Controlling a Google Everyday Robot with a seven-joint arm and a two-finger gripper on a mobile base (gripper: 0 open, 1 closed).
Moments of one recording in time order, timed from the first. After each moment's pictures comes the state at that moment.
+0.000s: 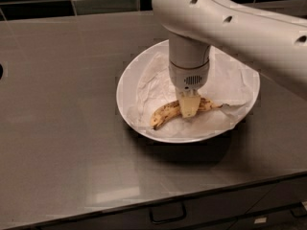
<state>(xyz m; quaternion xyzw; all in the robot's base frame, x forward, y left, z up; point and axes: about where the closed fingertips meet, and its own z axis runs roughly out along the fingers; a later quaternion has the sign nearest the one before) 0.510 -0.094 0.840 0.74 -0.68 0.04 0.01</state>
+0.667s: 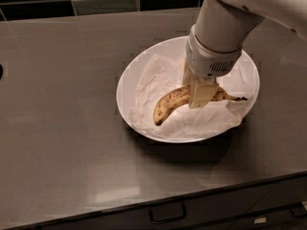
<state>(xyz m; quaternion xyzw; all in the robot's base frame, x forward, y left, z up) 0.486 -0.098 0.914 0.75 -0.65 0.05 -0.12</state>
